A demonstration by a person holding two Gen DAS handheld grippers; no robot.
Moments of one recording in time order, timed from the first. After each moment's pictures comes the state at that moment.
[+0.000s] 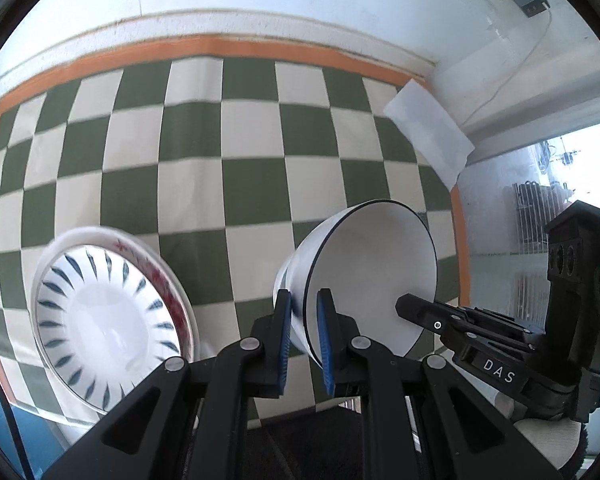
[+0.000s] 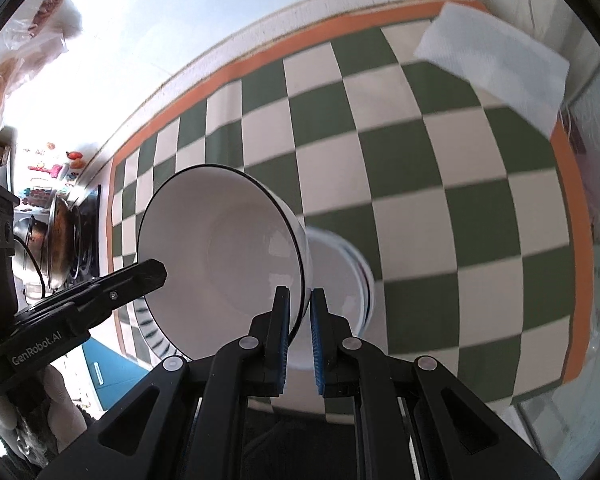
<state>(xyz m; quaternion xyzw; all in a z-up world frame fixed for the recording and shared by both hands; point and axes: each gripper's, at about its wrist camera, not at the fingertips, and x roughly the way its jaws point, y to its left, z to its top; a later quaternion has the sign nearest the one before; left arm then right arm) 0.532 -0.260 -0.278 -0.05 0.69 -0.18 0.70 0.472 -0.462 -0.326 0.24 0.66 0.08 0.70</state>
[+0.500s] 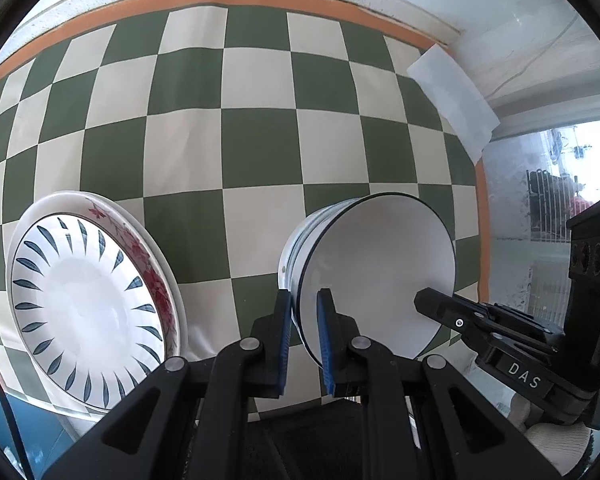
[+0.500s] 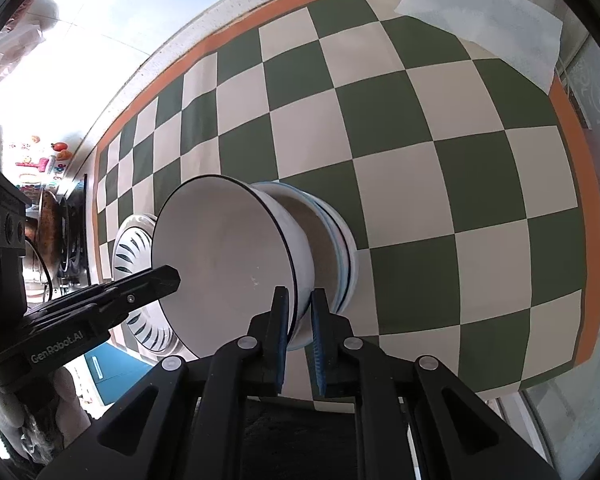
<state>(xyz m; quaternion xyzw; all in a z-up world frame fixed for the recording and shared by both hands) 0.524 -0.270 -0.319 -0.04 0.73 -0.17 0.66 0.468 -0.470 -0.359 0.25 0.69 0.07 0.68</state>
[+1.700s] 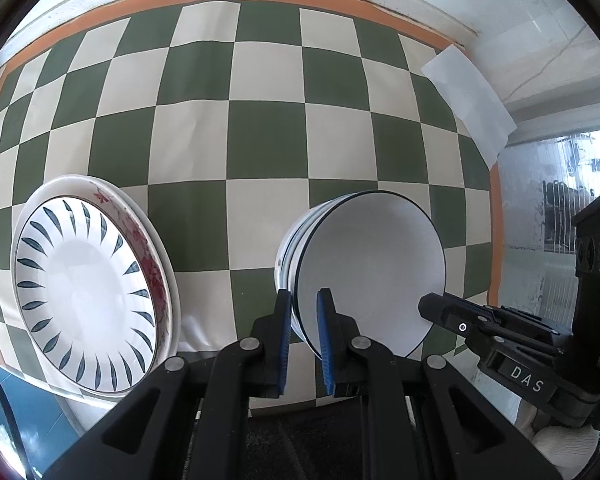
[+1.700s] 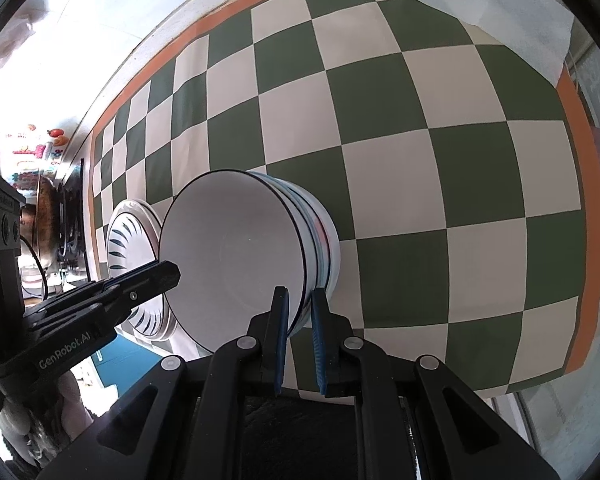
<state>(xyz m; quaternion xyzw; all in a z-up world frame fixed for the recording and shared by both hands) 0.516 -0.278 -0.323 -0.04 0.73 -0.12 0.67 0.476 -0.479 -0.373 0.23 0.71 0.09 0.66</state>
